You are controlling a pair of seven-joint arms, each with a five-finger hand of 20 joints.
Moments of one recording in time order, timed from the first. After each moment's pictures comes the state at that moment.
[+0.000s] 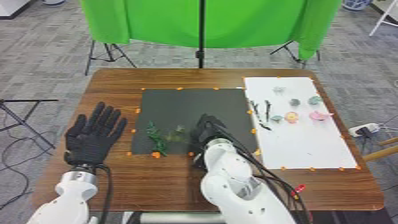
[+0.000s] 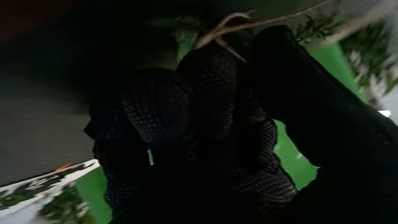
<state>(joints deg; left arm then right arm) 119.5 -63.9 -91.3 -118.3 -1.6 6.8 15.0 -85.5 -82.2 51.2 -101.6 -136.1 -4.2 45.6</state>
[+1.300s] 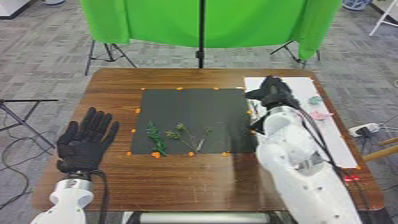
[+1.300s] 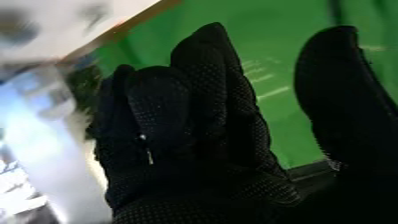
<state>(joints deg) 123.2 -65.8 -93.0 -119.6 -1.7 5.8 18.3 -83.0 -69.8 68.5 -108.3 -139.9 -5.1 43.2</state>
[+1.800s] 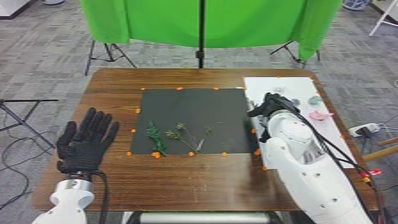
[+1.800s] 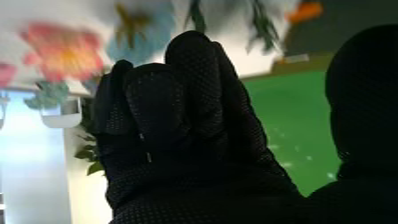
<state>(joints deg) 123.2 -65.9 -92.7 -119.6 -1.9 5.5 18.6 -79.3 -67.6 67.2 -98.5 -139.1 -20.4 43.0</state>
